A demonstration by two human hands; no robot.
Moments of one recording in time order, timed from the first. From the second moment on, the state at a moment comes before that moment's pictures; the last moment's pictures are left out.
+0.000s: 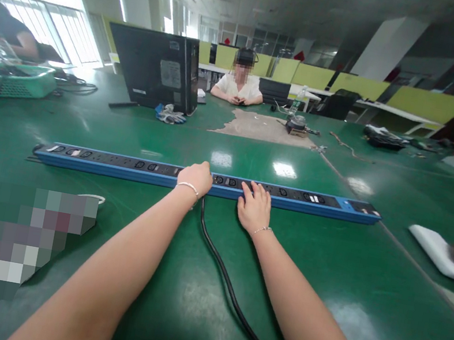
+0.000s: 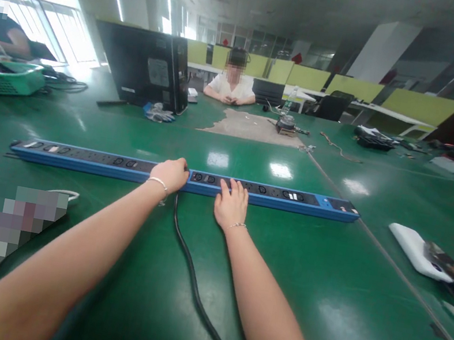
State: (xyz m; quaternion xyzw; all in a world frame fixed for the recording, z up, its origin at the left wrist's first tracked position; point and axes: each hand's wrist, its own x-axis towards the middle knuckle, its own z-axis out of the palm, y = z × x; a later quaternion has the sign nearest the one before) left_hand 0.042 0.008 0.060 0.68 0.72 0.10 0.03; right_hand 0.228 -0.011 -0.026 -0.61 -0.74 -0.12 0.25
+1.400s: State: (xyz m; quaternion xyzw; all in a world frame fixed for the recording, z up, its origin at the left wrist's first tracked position) left_hand -0.069 0.015 0.066 0.64 0.77 0.00 -0.01; right_hand 0.227 -0.010 -0.026 -0.62 -0.73 -0.10 0.26
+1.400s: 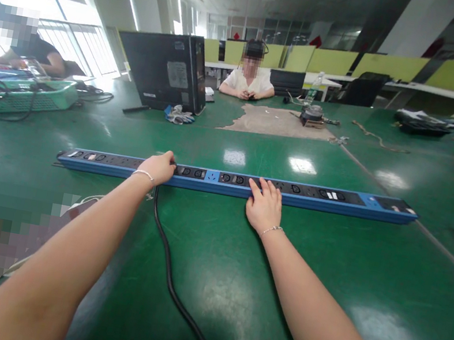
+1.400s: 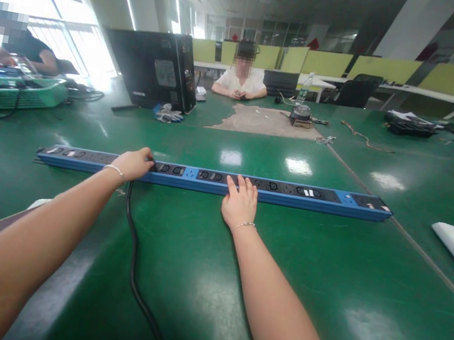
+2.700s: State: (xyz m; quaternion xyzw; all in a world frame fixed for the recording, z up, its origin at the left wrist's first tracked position) left_hand 0.027 0.040 0.072 0.69 0.72 0.06 0.10; right_hand 0.227 -0.010 -0.025 -0.61 -0.73 -0.07 0.30
